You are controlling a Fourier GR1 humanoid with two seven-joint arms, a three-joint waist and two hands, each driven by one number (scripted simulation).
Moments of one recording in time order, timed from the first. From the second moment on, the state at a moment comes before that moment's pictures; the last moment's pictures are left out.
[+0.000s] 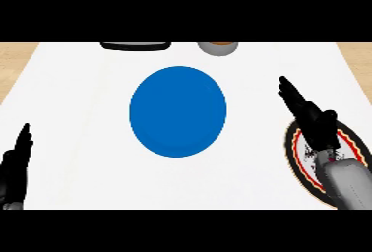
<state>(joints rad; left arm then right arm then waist) 0.07 0.54 -0.11 -1.37 0.13 0.45 0.06 -0.29 -0.40 0.20 -1.35 -0.16 -0.04 0.03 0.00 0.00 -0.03</state>
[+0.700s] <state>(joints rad) -0.01 0.43 -0.18 -1.42 0.24 0.21 -0.10 -0.18 -0.32 -0.06 -1.33 -0.23 -0.29 -0.09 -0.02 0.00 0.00</state>
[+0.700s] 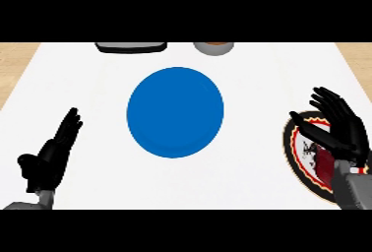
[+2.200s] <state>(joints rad) -0.07 0.35 -0.10 -1.31 0.19 0.09 -0.16 0.21 -0.69 -0.06 -1.71 -0.04 -0.02 0.49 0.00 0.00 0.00</state>
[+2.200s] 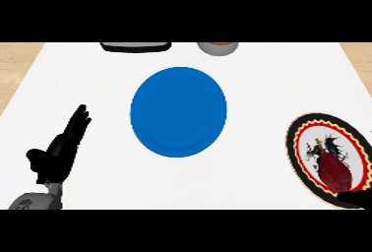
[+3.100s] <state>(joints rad) -0.04 0.30 -0.03 -1.35 0.12 0.02 -0.15 0.07 -0.56 -0.05 -1.45 0.18 0.16 0.49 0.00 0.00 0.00</state>
